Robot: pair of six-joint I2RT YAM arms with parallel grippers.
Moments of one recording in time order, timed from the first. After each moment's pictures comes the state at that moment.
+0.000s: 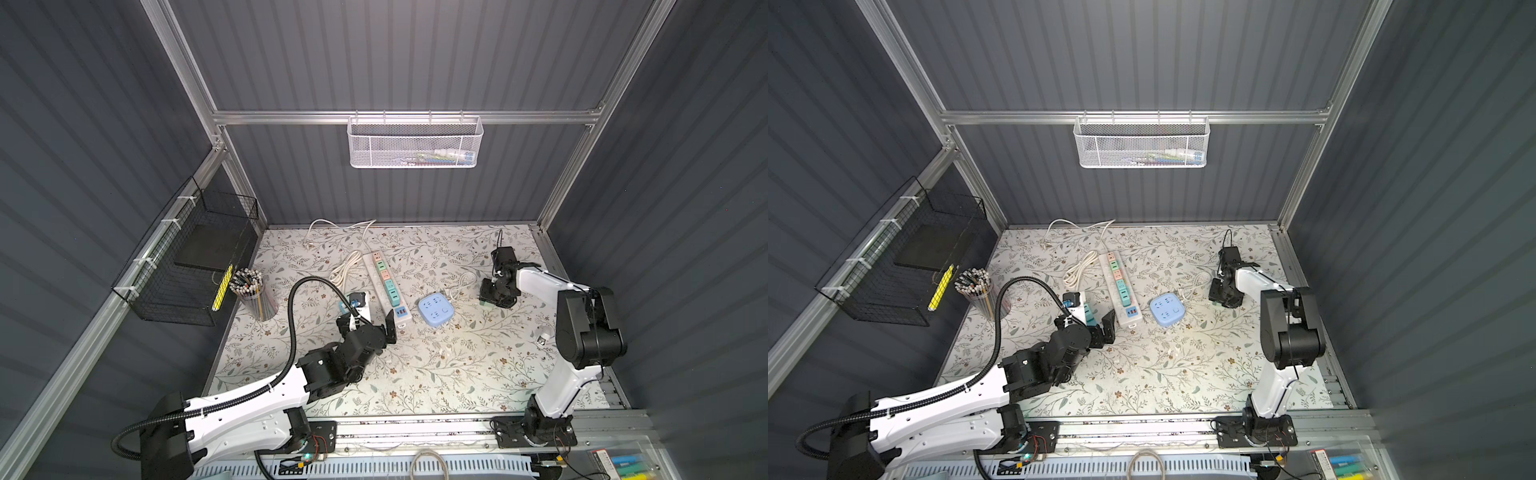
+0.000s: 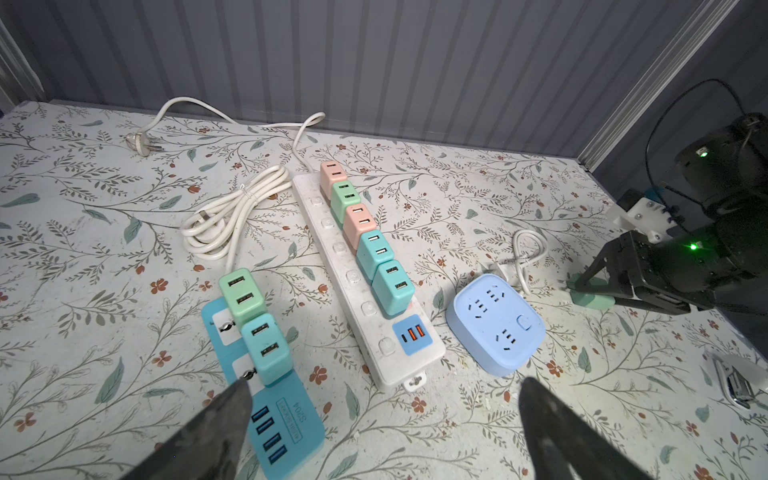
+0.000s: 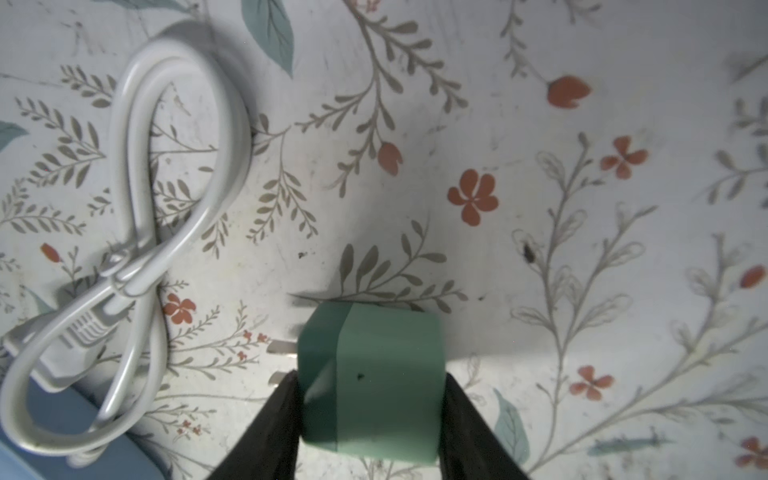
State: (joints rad) left arm -1.11 0.98 0.62 -0.15 -0.75 -0.59; right arm 0.10 1.81 1.14 -0.59 -0.01 0.39
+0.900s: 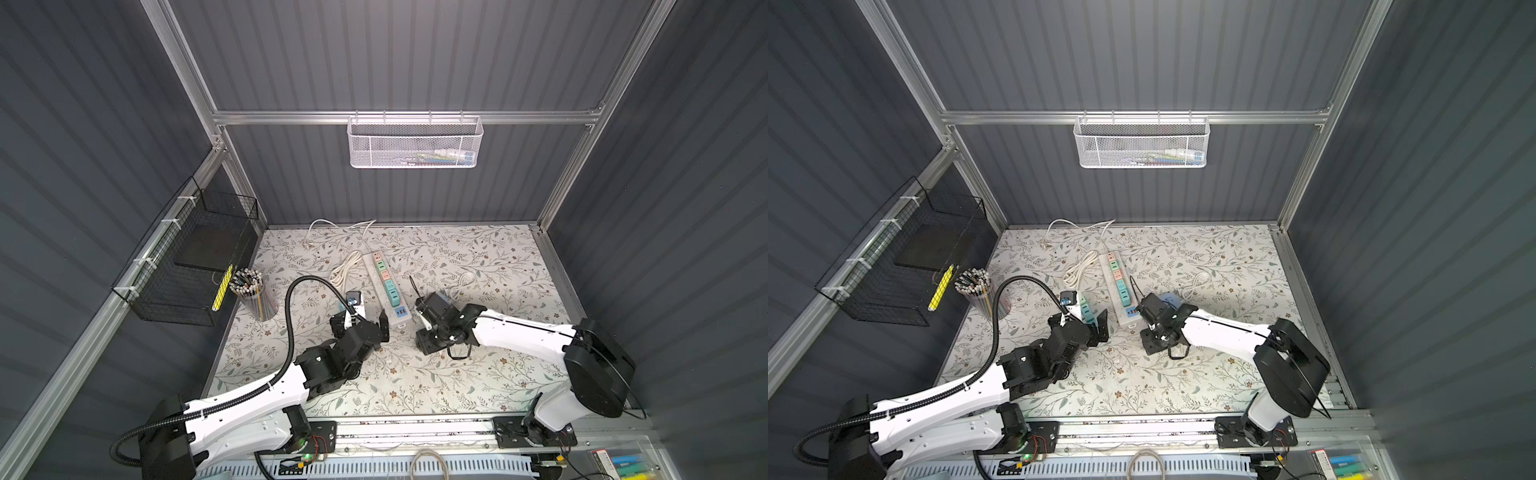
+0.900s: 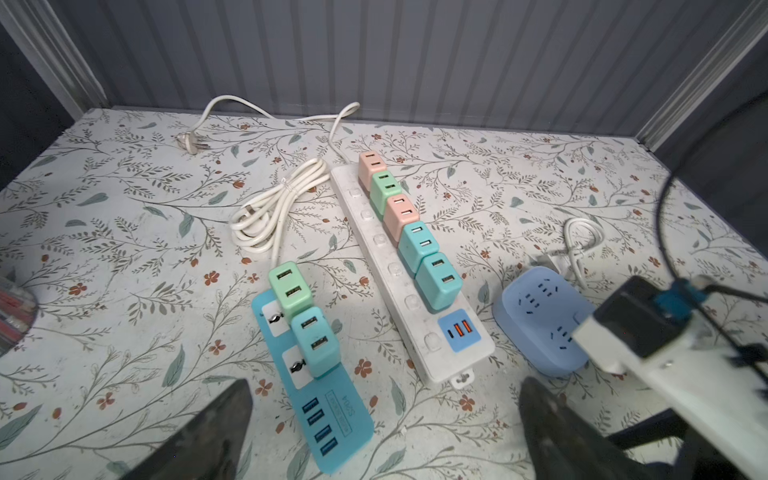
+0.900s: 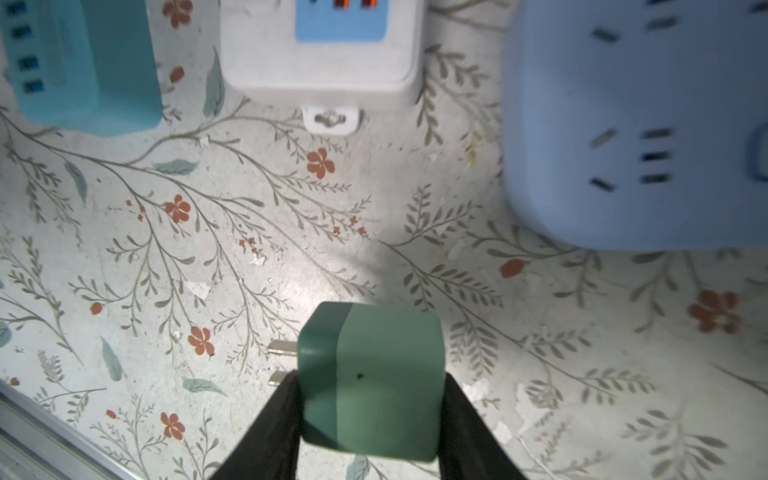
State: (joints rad) left arm -1.05 0.98 0.63 -0.23 -0.75 -0.56; right arm 0.88 1.60 0.96 -0.56 -0.02 0.46
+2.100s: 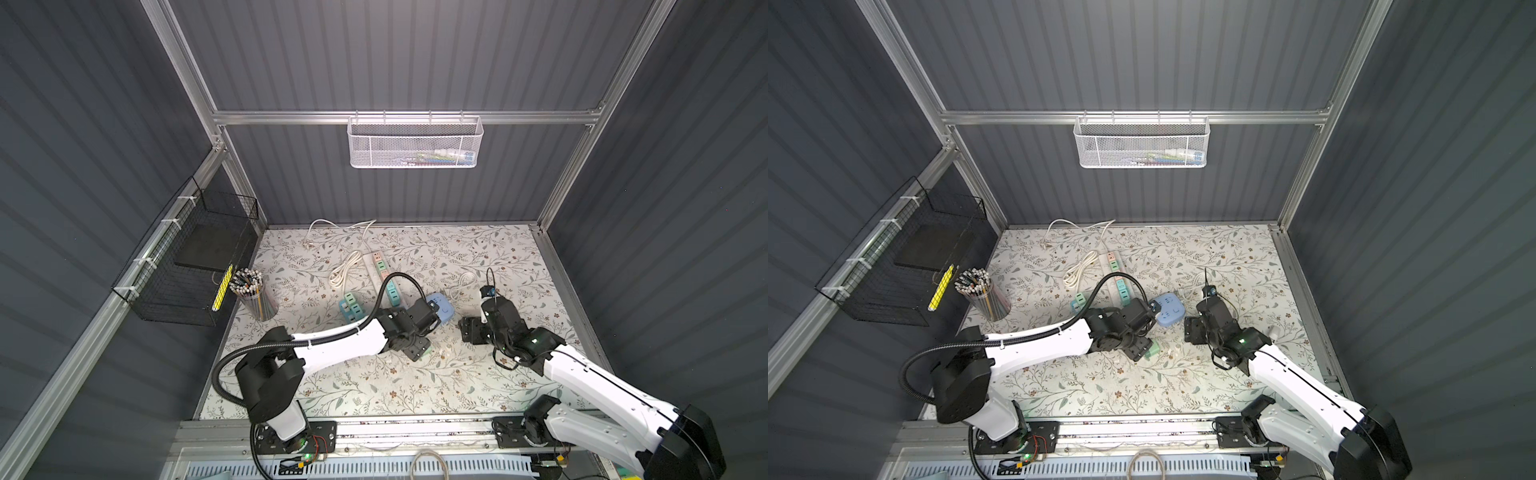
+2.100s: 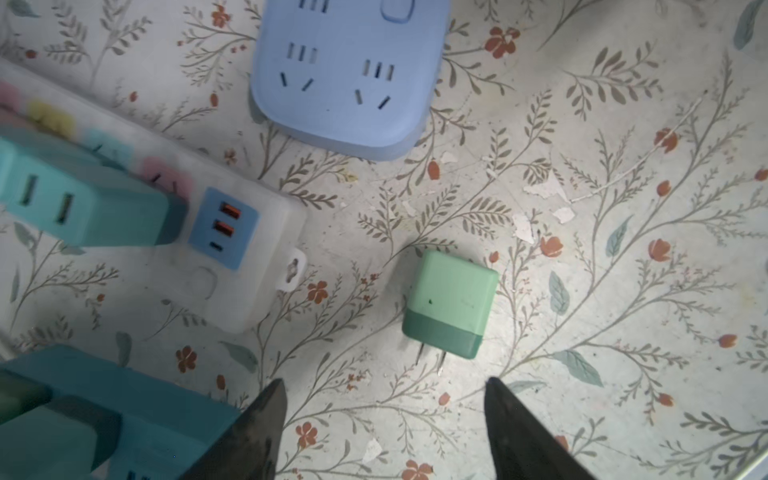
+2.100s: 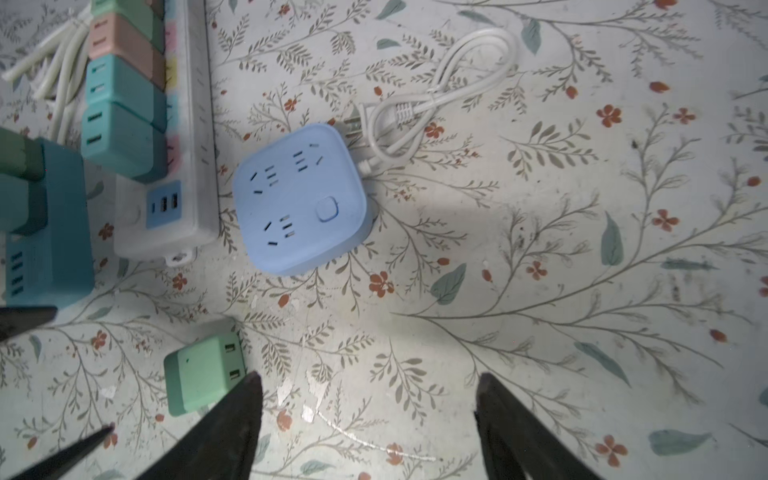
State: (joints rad) left arm -1.06 1.66 1.15 -0.64 -0.18 -0.11; right arm 0.55 0.99 0.61 -0.45 0.15 0.47
